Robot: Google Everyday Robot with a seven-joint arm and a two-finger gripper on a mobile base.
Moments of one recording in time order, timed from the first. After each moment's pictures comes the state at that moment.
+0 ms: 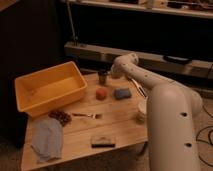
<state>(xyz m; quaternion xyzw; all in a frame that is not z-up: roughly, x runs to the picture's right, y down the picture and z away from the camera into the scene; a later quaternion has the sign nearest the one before) 0.046 -0.091 0.980 -0.11 -0.12 0.11 0.98</state>
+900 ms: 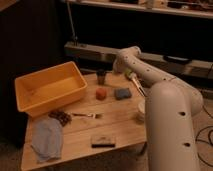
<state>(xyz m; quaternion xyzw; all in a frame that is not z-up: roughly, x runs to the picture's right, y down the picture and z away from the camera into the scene) 0.074 -0.123 0.952 -0.12 -0.10 0.16 0.97</state>
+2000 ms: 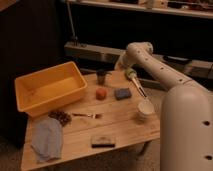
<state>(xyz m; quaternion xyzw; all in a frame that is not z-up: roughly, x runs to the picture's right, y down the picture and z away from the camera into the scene) 0.079 -0.136 0.911 -0.11 -0.16 0.17 0.97</state>
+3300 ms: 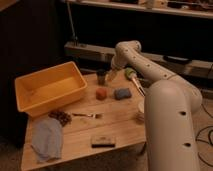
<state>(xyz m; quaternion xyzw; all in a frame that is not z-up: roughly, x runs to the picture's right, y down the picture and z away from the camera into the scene) 0.045 -0.116 0.933 -0.17 -0.12 0.16 0.96</state>
